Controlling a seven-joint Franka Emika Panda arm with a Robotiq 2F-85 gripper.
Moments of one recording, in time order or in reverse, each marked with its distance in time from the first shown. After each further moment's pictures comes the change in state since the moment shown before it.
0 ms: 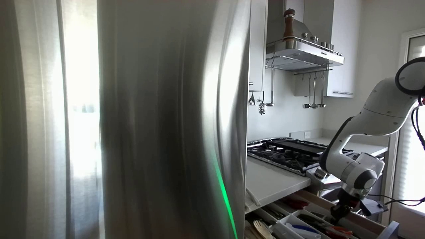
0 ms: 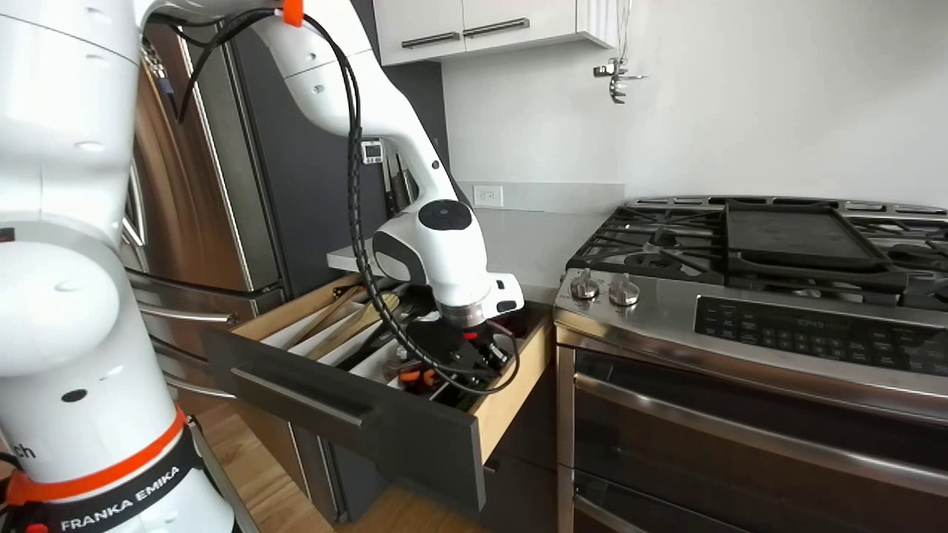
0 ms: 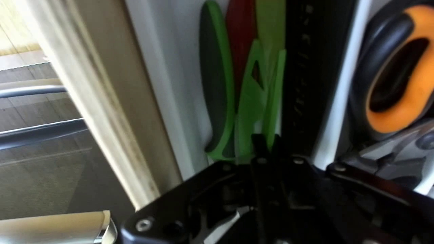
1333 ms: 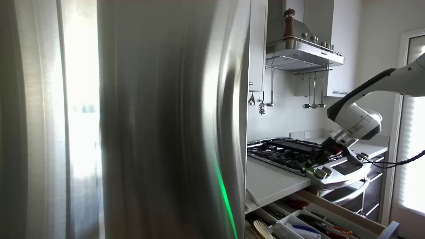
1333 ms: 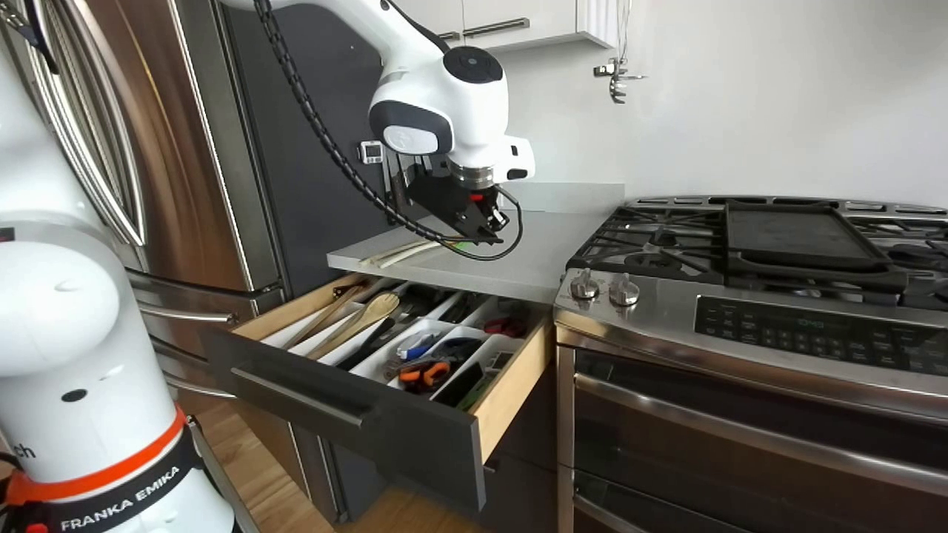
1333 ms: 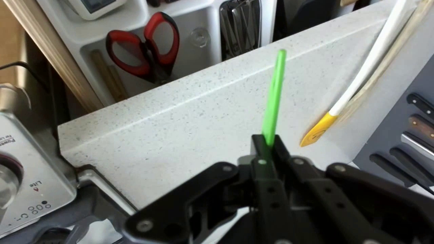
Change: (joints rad) arm 0.001 -0.435 -0.076 0.074 -0.348 -0.467 0.545
